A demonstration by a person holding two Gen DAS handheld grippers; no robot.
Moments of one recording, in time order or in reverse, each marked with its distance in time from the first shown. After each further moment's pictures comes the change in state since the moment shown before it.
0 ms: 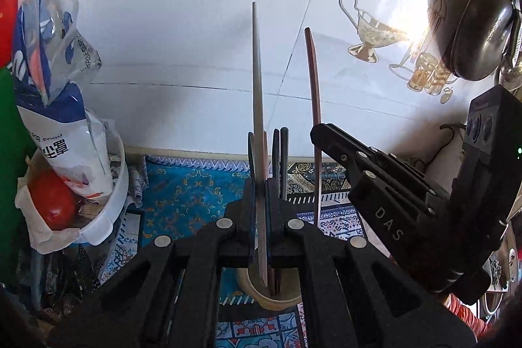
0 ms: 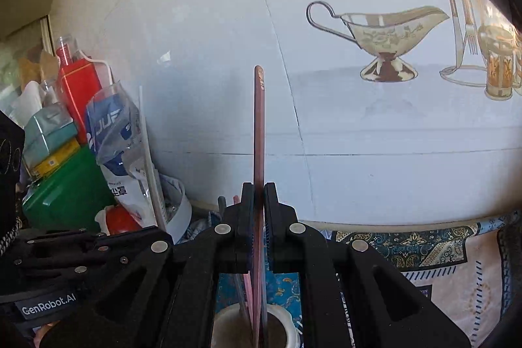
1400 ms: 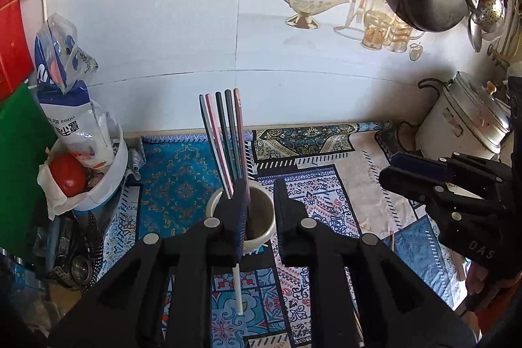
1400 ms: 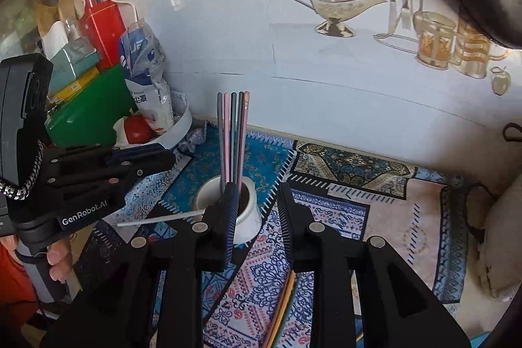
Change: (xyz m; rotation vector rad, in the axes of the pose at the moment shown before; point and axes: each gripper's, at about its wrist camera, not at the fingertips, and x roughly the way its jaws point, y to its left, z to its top) left arm -0.059 -0.076 -0.044 0.117 0.032 0.067; right arm -0.124 -0.030 -0.015 -0.120 0.296 -0.032
